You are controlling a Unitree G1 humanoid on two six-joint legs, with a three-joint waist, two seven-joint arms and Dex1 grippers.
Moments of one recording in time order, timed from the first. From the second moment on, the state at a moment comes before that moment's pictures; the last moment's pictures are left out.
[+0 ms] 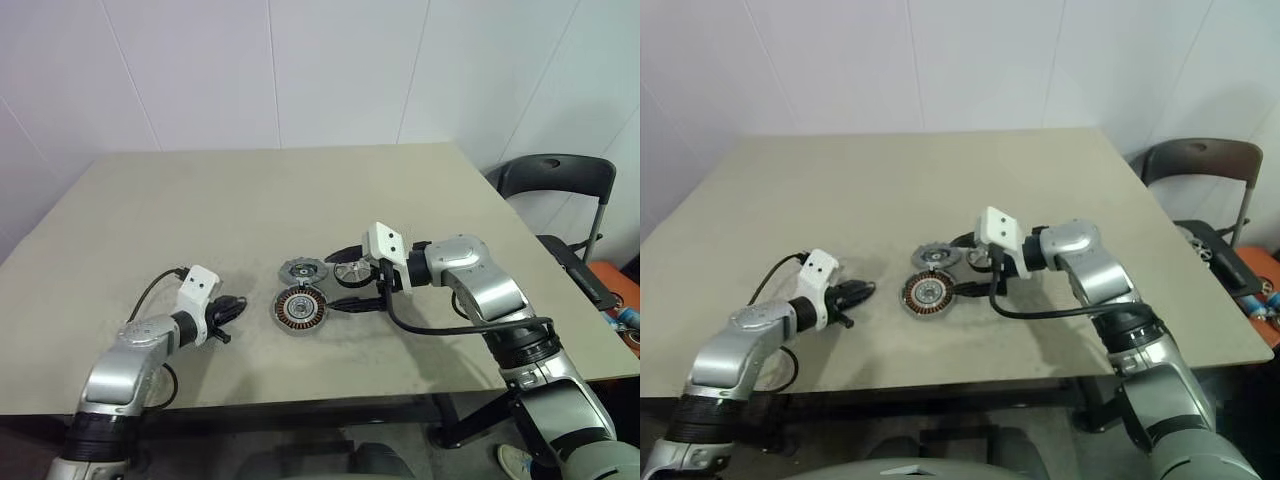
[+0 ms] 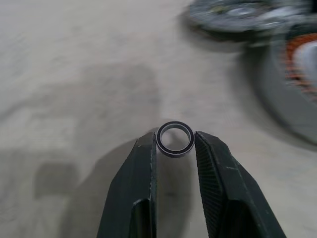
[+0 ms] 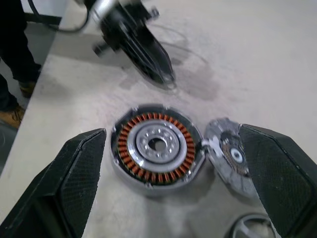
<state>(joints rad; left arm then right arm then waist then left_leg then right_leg) -0.12 0.56 0.05 -0.20 -0.31 0.71 -0.68 -0.64 -0.53 0.28 0.12 0.22 0.29 1.24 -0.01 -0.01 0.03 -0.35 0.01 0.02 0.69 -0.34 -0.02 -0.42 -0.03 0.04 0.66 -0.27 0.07</state>
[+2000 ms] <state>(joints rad) -0.60 0.53 -0.33 0.33 -0.12 0.27 -1.24 -0.51 -0.59 0.22 0.08 0.21 0.28 1.14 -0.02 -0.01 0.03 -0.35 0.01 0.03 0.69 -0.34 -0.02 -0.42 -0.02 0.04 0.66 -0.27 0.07</state>
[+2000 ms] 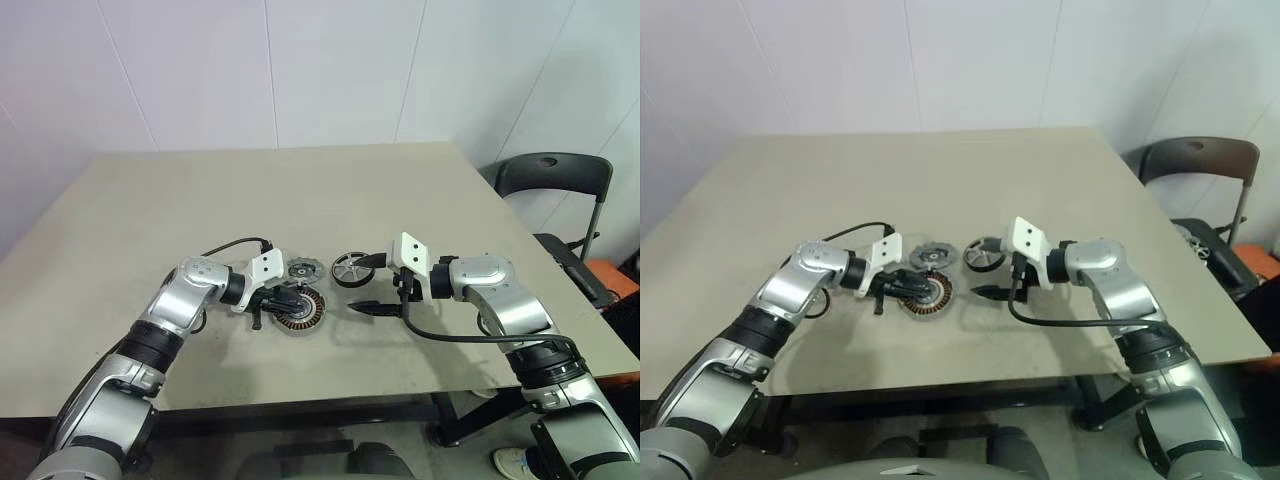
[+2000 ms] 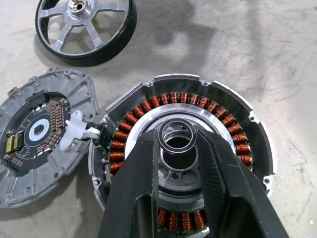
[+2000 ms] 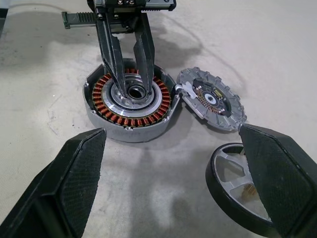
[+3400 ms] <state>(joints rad) -0.63 0.57 -0.32 0.28 -0.11 0.35 -1.28 -0.51 -0.57 0.22 0.08 0.21 0.28 1.13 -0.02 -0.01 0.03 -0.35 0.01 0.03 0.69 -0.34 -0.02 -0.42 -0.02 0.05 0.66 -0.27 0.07</state>
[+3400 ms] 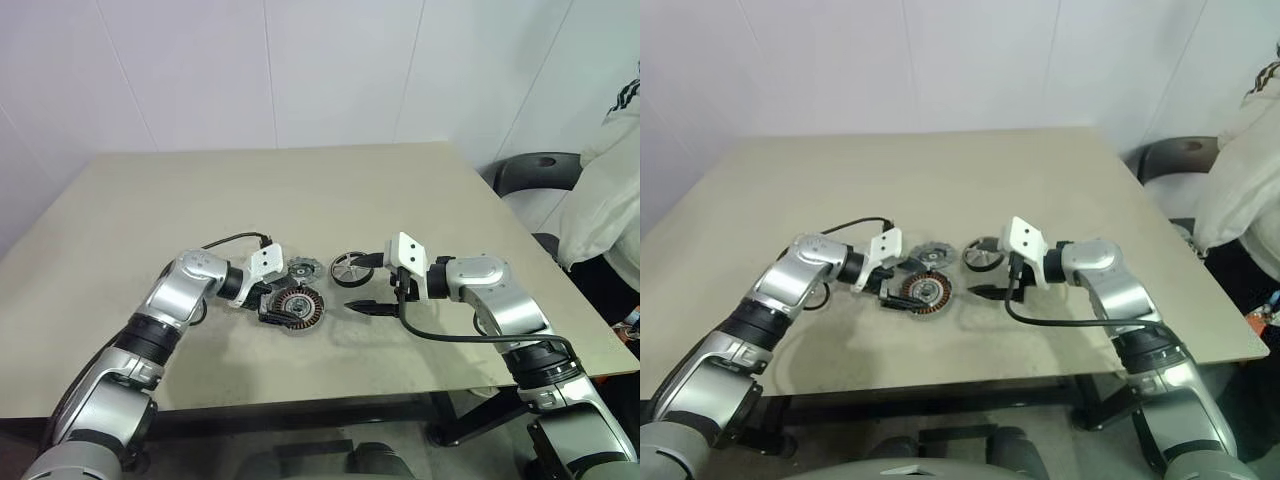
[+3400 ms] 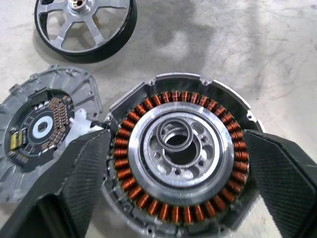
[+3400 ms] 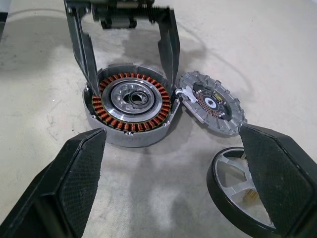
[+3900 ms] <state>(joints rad) -0.44 0.79 -0.07 0.04 -0.25 0.49 -1.25 -0.51 -0.53 0.25 0.08 0.21 0.29 1.14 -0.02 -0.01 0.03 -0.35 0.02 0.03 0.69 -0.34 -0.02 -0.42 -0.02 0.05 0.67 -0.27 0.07</state>
